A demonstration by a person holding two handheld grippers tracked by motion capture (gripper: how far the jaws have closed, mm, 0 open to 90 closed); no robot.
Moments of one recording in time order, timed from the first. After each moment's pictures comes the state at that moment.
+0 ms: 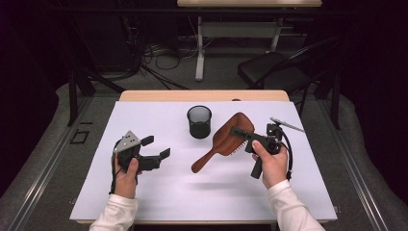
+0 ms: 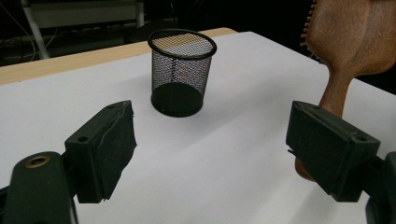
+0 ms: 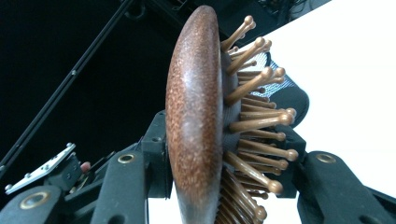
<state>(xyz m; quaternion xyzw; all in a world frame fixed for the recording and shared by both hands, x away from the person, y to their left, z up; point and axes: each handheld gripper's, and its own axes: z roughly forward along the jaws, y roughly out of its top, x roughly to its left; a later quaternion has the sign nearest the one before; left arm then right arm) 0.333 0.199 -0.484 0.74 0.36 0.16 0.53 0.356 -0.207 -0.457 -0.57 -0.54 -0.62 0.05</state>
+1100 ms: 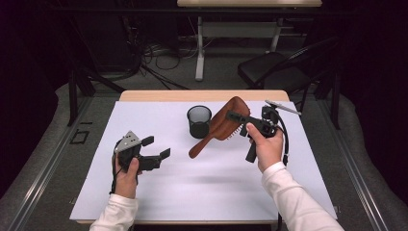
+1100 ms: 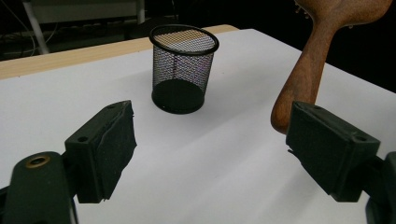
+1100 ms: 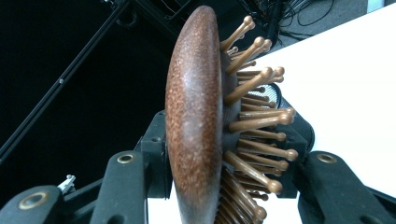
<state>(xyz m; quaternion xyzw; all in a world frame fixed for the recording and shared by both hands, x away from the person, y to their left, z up) 0.335 0.199 -0.487 0.74 0.37 0.16 0.53 0.381 -0.190 -0.419 -0.58 -0.54 -0.61 0.02</state>
